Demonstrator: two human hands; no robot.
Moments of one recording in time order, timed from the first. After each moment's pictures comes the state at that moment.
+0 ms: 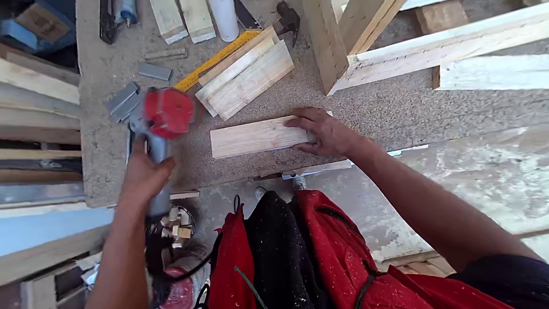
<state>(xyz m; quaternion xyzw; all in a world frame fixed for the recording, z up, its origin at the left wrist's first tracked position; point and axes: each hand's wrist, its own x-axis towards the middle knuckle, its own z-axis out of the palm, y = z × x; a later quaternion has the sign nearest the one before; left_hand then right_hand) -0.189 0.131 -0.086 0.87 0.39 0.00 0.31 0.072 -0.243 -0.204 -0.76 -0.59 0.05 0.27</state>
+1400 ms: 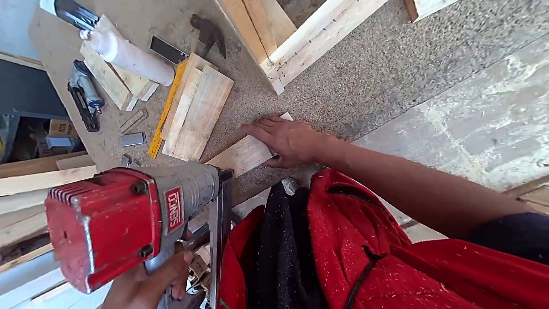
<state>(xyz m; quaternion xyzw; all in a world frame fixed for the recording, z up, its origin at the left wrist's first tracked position) -0.158 0.016 0.021 0.75 0.31 -0.26 0.53 0.073 -0.249 -0.207 -0.78 -0.52 0.08 0.34</state>
